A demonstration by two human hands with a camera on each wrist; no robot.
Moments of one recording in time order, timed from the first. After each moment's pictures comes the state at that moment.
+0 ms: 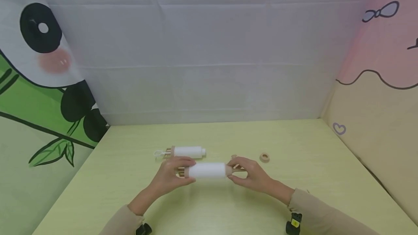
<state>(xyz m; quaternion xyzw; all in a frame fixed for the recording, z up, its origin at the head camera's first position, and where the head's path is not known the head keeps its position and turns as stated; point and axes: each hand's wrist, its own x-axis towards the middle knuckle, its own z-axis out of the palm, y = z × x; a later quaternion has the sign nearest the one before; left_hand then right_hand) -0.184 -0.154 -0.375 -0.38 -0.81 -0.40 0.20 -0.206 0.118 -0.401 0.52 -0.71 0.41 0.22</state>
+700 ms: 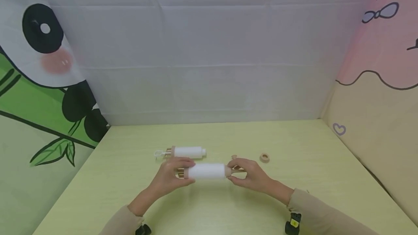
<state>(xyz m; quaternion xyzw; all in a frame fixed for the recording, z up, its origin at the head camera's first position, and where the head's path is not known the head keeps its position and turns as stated) -0.202 -0.170 -0.411 -0.37 -0.82 -0.40 0.20 -0.229 0.123 -0.438 0.52 -0.72 0.41 0.21</state>
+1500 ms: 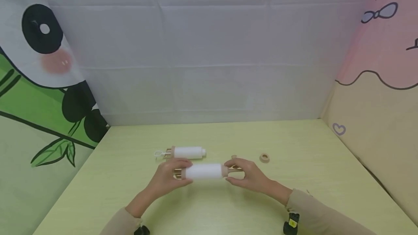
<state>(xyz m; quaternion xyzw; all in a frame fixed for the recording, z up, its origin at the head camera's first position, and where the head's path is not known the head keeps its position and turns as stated) -0.198 -0.175 -0.406 -0.34 -0.84 -0.38 0.18 -0.227 0.120 -0.440 0.49 -0.75 0.41 0.17</state>
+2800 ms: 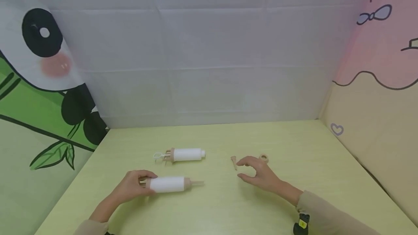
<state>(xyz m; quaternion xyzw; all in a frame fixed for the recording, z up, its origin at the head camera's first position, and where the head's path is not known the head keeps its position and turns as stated) -0.205 -0.283 -0.428 -0.16 -0.91 -0.38 -0.05 -0.231 0.152 -0.451 0.45 -0.78 0.38 0.23</state>
